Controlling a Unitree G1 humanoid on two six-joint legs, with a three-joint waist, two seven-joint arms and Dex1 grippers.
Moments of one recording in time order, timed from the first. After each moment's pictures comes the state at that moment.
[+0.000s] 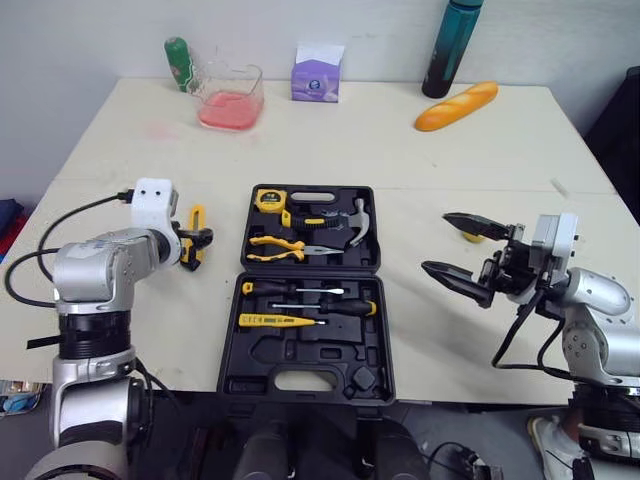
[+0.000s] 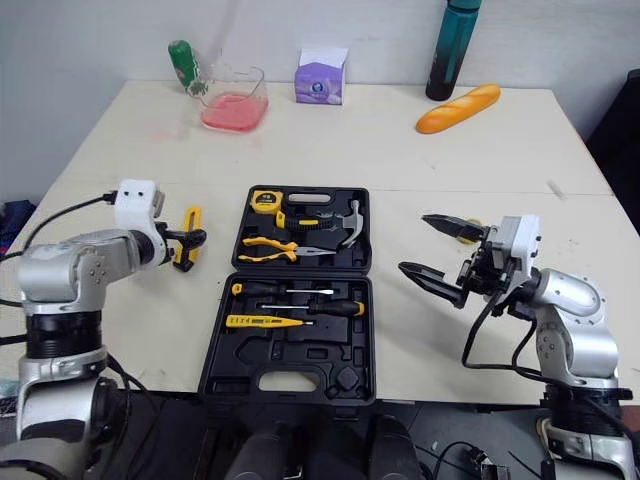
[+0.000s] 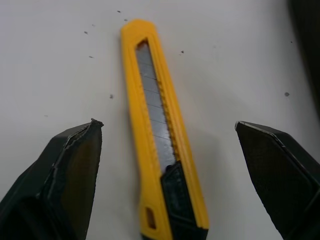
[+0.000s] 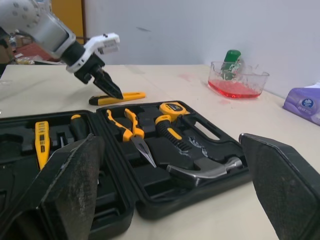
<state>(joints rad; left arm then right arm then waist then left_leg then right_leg) -0.70 0.53 0.21 0.06 -0.28 1.24 -0.08 -0.29 -0.62 -0.23 -0.10 0.60 0.11 1.14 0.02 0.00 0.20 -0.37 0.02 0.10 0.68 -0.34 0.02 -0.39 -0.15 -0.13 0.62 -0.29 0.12</state>
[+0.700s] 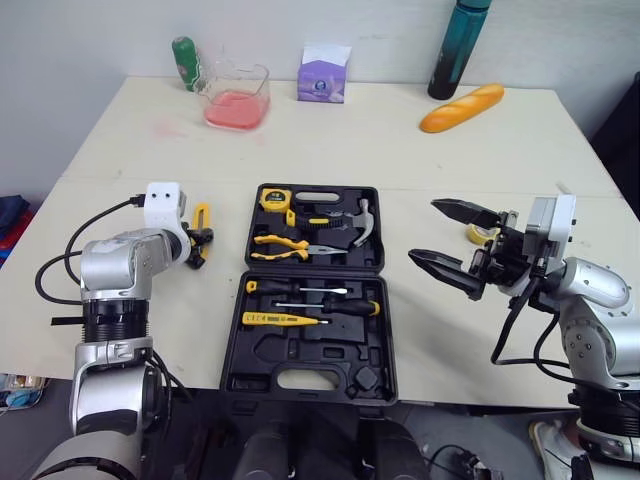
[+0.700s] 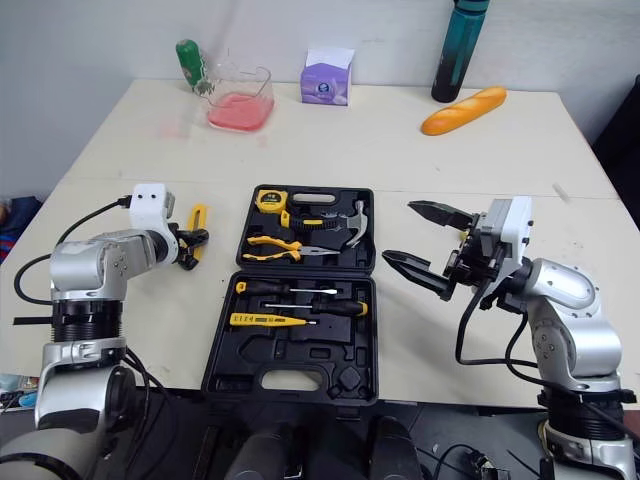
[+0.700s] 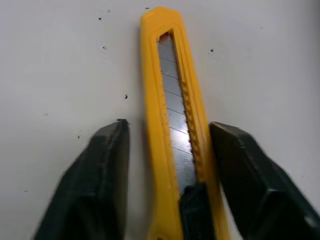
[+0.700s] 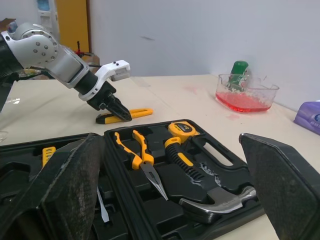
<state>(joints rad) -0.74 0.49 0.24 0.22 -0.23 1.13 -0.09 -0.31 -0.62 -0.21 -0.23 0.63 0.24 1.04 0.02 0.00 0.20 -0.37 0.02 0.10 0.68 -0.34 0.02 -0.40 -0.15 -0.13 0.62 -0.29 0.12</state>
